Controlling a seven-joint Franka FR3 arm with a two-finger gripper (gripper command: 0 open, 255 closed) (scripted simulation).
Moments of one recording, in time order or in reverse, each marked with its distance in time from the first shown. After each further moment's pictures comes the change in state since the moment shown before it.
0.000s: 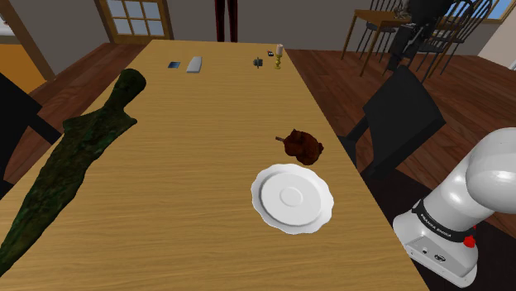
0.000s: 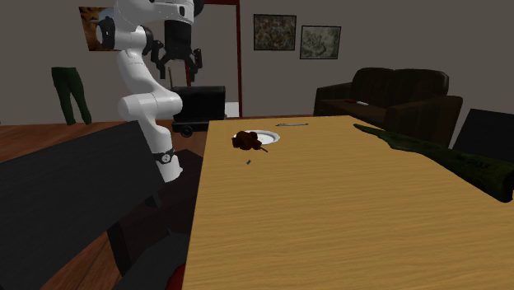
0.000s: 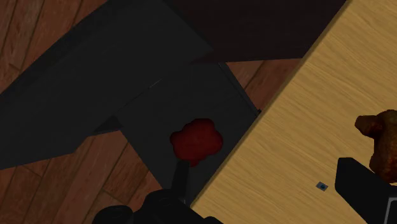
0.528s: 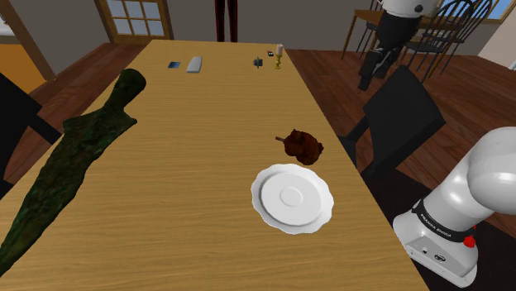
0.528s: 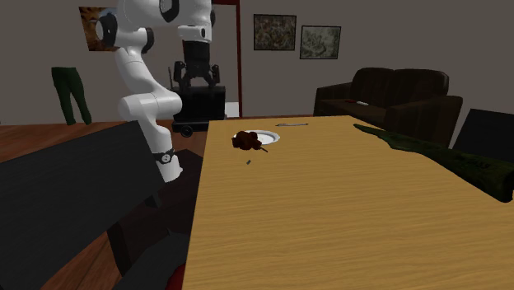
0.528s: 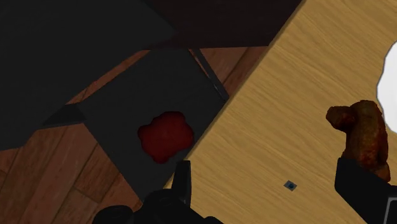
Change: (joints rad) arm 0.043 0.058 0.050 -0.099 0.080 0.169 0.059
